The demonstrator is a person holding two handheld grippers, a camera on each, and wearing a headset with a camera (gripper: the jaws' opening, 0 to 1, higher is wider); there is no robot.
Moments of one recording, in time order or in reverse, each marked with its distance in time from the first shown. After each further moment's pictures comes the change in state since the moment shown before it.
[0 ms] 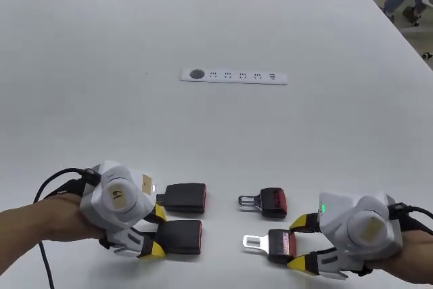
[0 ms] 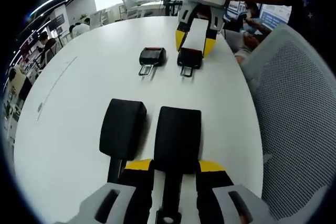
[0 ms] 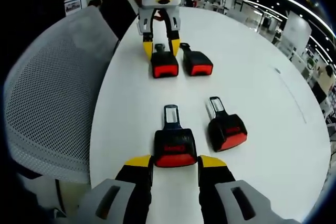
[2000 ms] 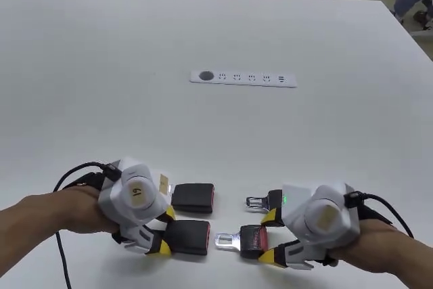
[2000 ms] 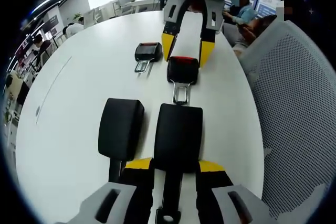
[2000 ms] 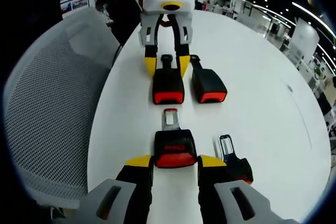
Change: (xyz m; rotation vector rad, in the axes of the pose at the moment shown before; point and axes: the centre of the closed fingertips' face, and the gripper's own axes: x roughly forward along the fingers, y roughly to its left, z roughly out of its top) left arm 0.001 0.001 -0.003 0.028 0.053 -0.014; right arm 0.031 0.005 0.055 -0.057 -0.013 0.046
